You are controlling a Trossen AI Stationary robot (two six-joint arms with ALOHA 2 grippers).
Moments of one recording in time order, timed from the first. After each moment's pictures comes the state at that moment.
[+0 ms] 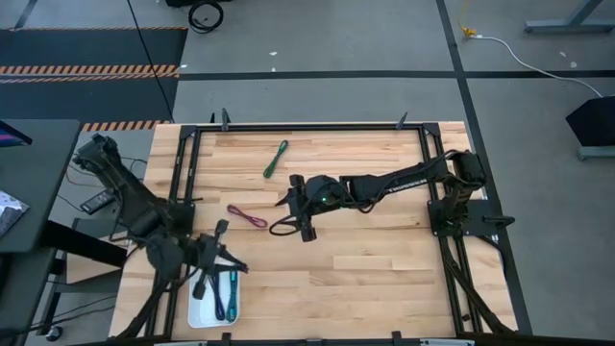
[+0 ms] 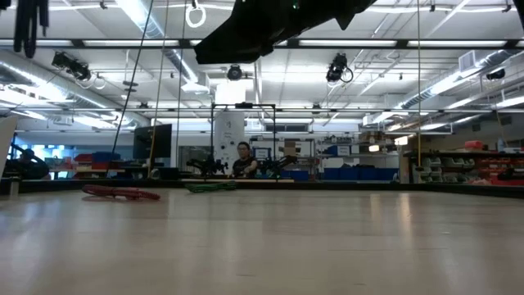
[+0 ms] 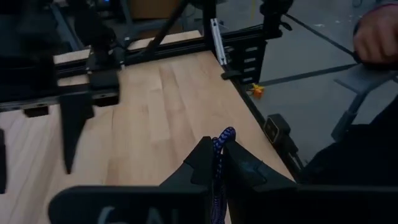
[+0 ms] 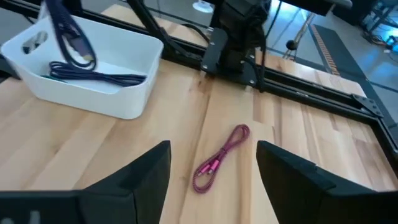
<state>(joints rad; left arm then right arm) -0.83 1.02 0.87 -0.27 -0.57 -0.20 0.06 1.83 1.32 0.07 -0.03 -0.26</state>
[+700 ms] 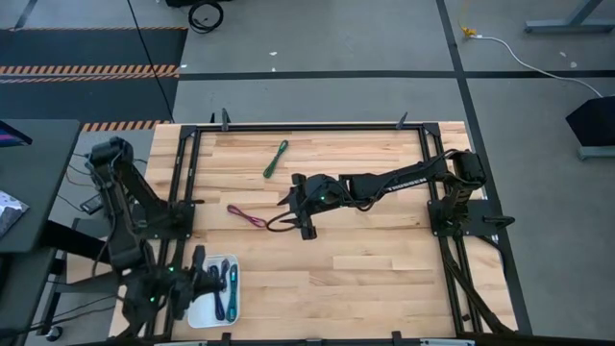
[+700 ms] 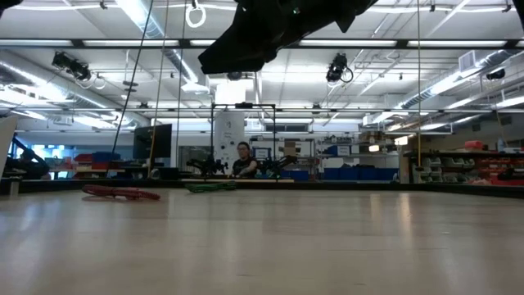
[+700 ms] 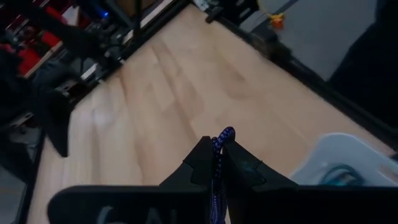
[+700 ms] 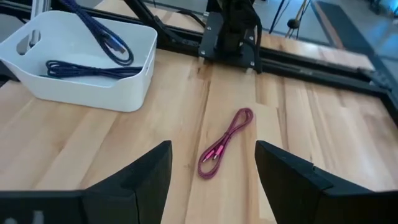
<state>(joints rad) -1.23 1.19 0.87 -0.52 -0.92 -0.17 0.05 1.83 1.32 0.03 -0.03 -0.18</state>
